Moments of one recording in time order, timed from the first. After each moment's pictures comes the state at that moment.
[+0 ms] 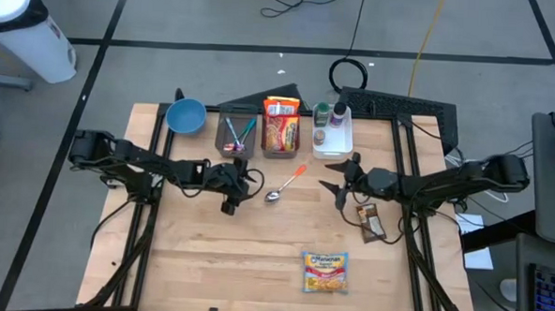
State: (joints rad) left arm 0.03 1.45 0.55 0.19 -0.08 0.52; right arm -0.03 1.15 0.22 0.70 0.31 0.09
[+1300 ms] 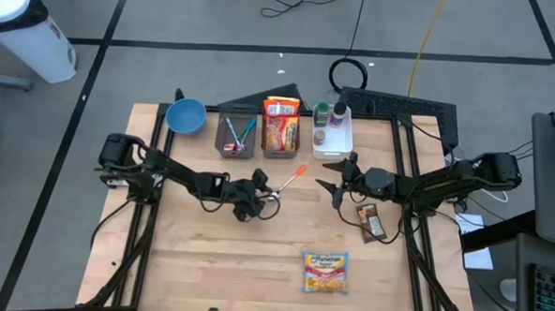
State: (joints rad) left arm -0.07 1.72 0.71 0.29 -0.22 0.84; right arm -0.04 1.24 0.22 0.83 0.31 0.09
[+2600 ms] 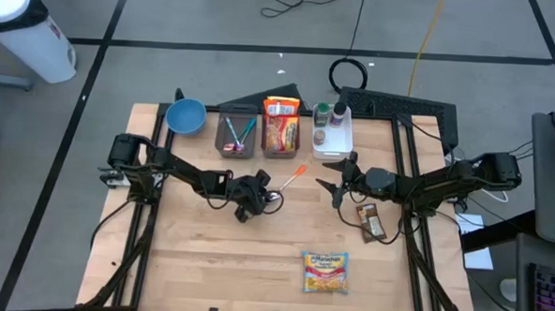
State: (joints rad) left arm -0.02 1.79 0.72 0.33 -0.09 0.79; right arm -0.04 1.24 0.22 0.84 0.31 0.06
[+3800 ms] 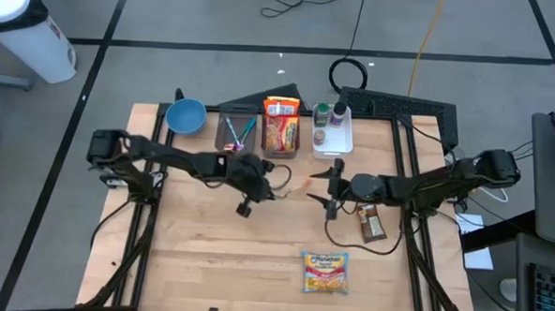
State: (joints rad) left arm 0.06 1.59 0.92 -0.03 0.23 0.53; right arm 0.09 1.26 0.46 0.48 0.29 -0.13
